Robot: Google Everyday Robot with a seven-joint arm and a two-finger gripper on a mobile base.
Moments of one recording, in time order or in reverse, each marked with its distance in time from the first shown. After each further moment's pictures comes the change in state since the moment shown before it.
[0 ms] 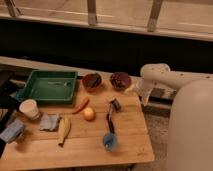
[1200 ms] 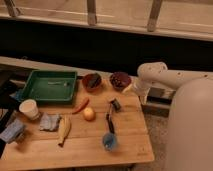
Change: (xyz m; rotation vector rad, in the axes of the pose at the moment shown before) arm 0.015 0.025 -0.005 0.014 -0.013 -0.106
